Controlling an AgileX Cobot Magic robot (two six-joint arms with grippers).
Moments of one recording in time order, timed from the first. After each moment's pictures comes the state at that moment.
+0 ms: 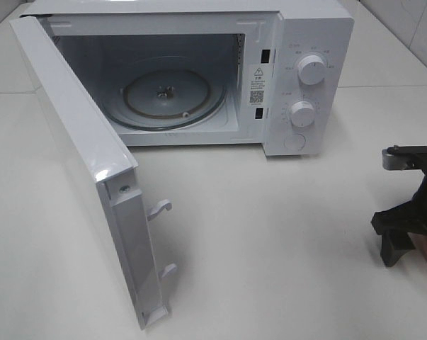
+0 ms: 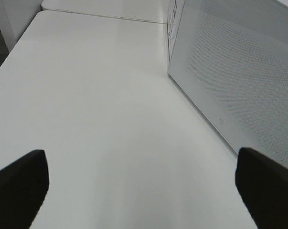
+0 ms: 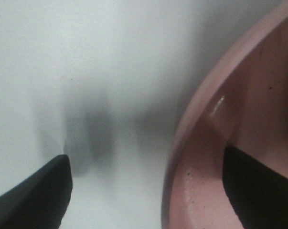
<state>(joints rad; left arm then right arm) 0.09 -0.01 -0.52 -0.12 1.08 -0.01 0.03 1.79 -0.75 -0.06 0.56 0.00</state>
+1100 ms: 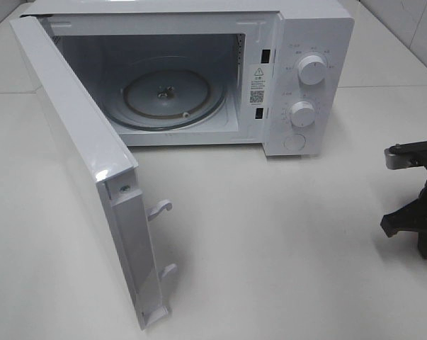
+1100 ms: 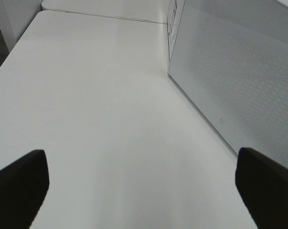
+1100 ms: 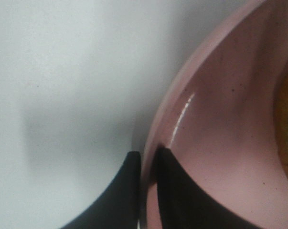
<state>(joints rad) 0.09 -0.01 -0.52 -0.12 1.08 -0.01 0.03 1.79 -0.76 -0.21 0.55 0.05</state>
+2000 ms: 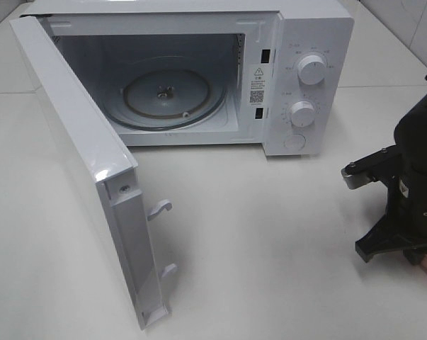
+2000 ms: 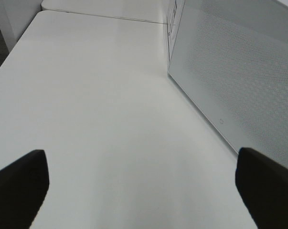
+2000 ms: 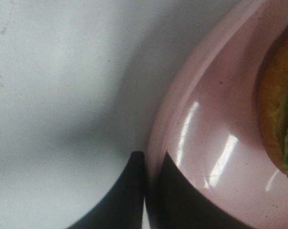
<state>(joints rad) 0.09 -0.01 -0.52 -0.12 1.08 -0.01 0.31 1.79 -0.76 -0.49 0.65 0.35</state>
